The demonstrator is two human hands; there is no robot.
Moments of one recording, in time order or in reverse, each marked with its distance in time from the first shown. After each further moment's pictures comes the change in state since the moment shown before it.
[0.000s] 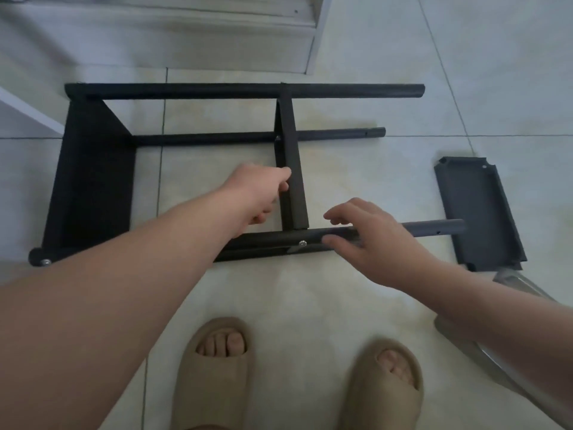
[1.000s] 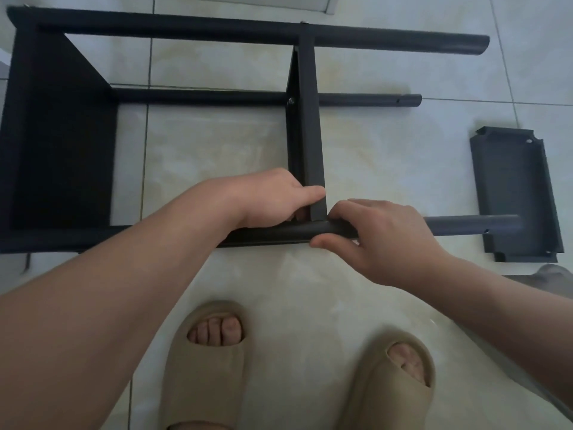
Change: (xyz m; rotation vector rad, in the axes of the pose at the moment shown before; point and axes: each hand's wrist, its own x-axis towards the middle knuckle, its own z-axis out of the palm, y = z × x) left_hand 0.028 -0.040 0.007 0.651 -0.311 0.216; right_hand 0.017 0.009 0.039 -0.270 -0.052 -0.072
